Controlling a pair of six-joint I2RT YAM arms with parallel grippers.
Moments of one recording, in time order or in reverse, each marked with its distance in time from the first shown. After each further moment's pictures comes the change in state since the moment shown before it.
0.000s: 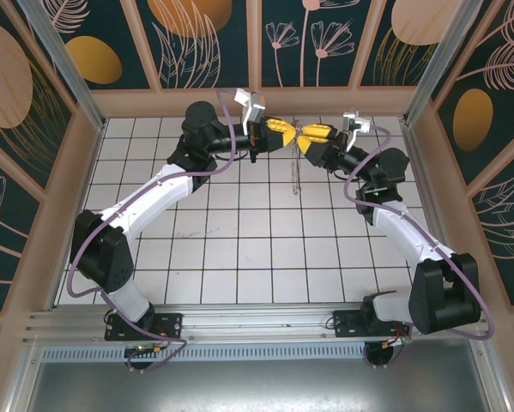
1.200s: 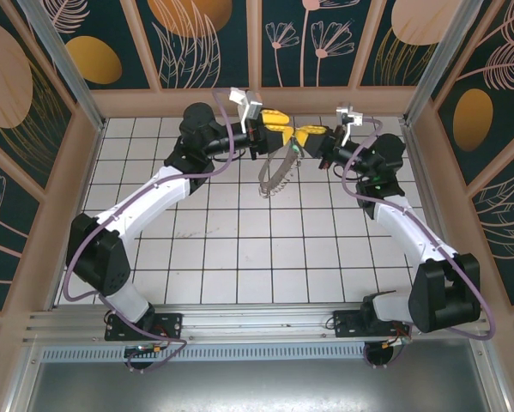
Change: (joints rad) left arm 0.002 -0.037 -0.026 -0.040 -0.161 0.045; right arm -0.008 0.006 0.084 -0.289 -0.002 -0.148
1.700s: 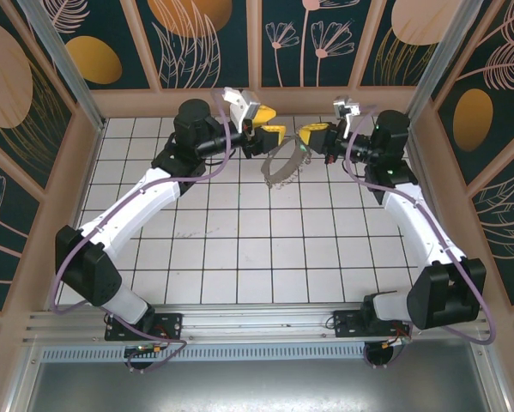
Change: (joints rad) left arm 0.000 -0.075 0.035 -0.284 -0.174 0.216; right arm -0.048 0.016 0.210 -0.529 -0.076 -0.295
